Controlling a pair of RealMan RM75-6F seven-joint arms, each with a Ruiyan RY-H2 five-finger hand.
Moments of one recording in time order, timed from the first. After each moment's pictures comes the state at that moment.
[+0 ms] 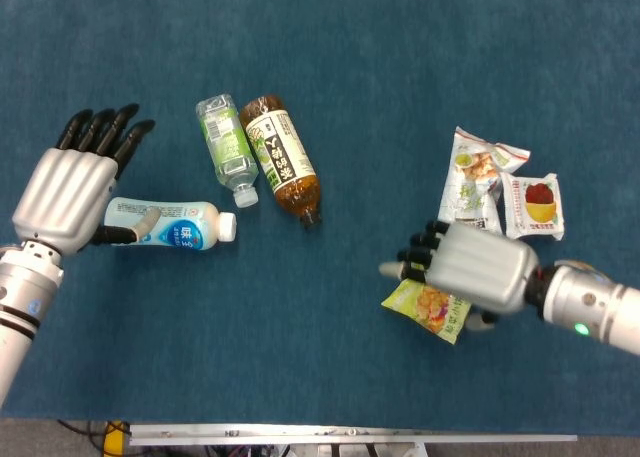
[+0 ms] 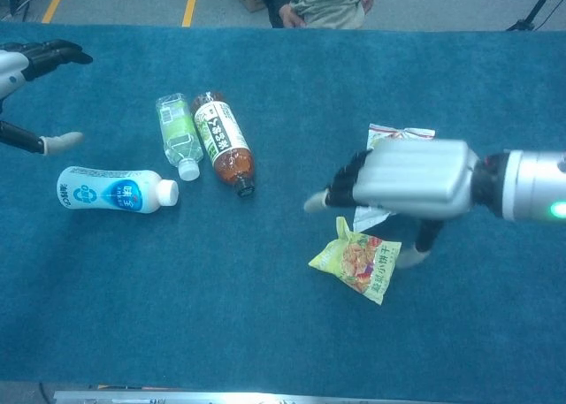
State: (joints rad) left arm -0.50 -1.01 -0.02 -2.06 1.16 1.14 0.41; right arm 0.89 -1.09 -0.16 -1.95 -1.65 0.72 -0.32
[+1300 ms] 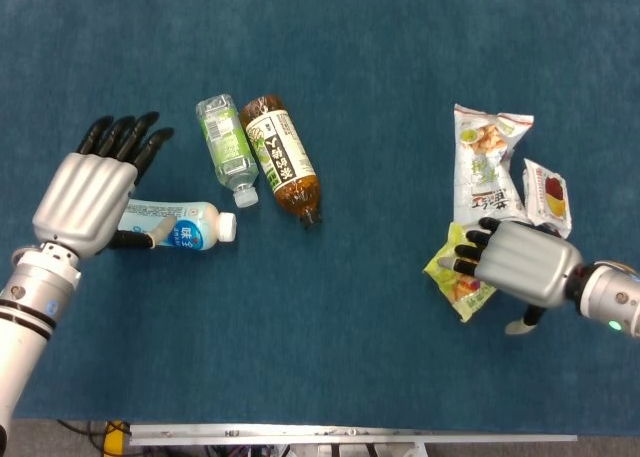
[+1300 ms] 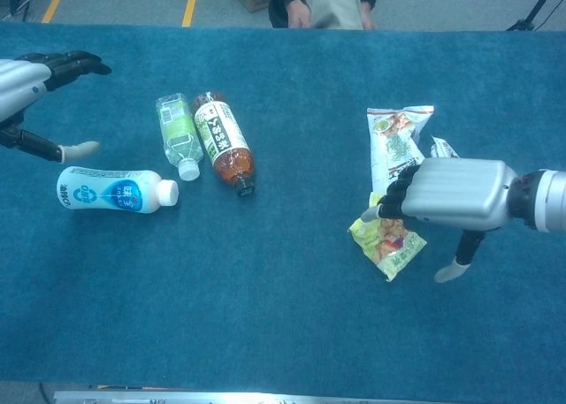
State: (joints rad) left arm -0.51 -1.04 -0.03 -2.07 1.14 1.12 0.45; right arm 0.80 -1.10 -0.20 -1.82 -1.64 0.69 -0.37
